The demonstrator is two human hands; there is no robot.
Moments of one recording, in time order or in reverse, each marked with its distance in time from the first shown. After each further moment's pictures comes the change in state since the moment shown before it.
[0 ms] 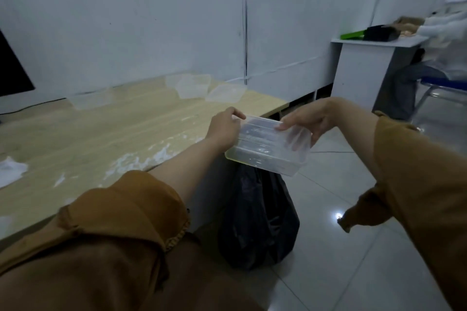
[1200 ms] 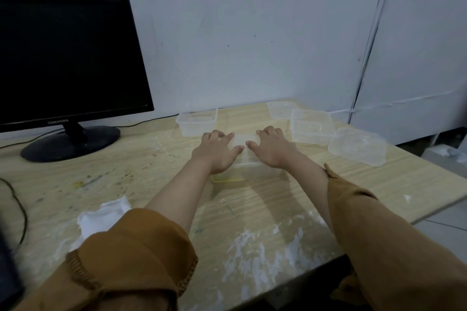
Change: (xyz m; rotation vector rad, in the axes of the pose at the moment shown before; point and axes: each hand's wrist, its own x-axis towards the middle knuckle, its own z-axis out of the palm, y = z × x) left_hand 0.107 -0.207 -0.207 0.584 -0.044 -0.301; right_hand 0.209 -0.290 0.145 -0.582 0.517 -0.536
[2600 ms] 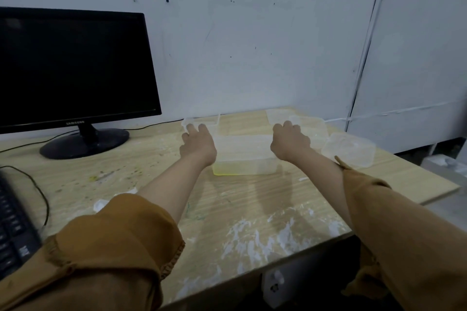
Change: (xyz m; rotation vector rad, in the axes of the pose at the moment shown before) left_hand -0.035 0.005 -0.033 -0.063 0.219 -0.285; right_hand -0.038 -0.002 -0.040 -0.152 0.155 0.146
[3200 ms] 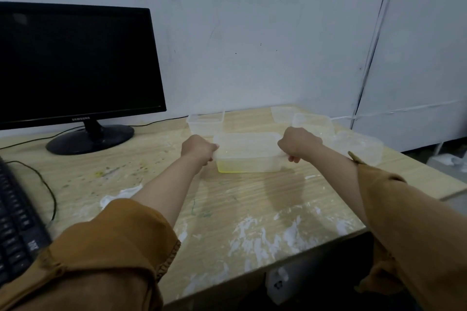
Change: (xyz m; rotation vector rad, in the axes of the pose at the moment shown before) left_hand 0.001 -0.023 0.005 -0.643 -0.069 -0.215; right_hand 0.000 0.007 -0.004 0.171 -0.166 0.129
